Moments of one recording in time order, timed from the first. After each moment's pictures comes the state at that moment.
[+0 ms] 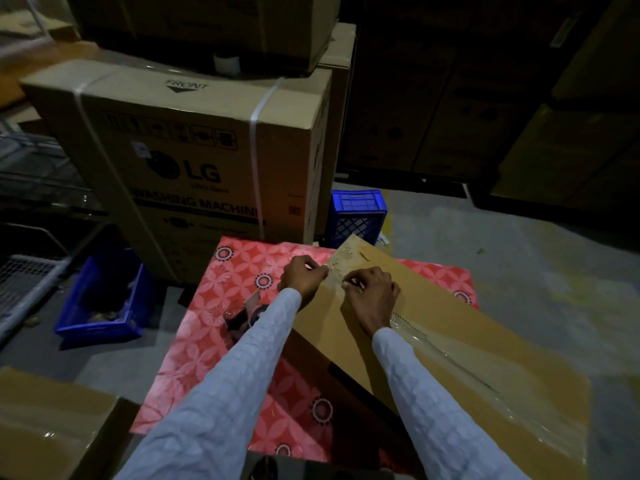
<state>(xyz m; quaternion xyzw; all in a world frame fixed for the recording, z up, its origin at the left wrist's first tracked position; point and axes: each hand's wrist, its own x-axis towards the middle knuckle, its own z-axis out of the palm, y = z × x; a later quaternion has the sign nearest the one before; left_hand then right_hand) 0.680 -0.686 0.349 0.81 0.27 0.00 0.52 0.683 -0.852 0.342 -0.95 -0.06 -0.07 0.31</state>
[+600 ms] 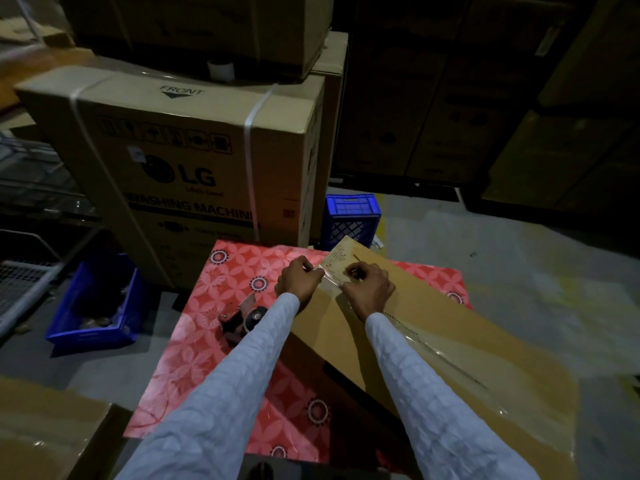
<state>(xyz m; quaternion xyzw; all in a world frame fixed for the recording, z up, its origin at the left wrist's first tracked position) 0.673 -0.697 0.353 0.83 0.26 -0.01 0.49 0.698 -0.850 0.350 -0.92 0.03 -0.06 0.38</state>
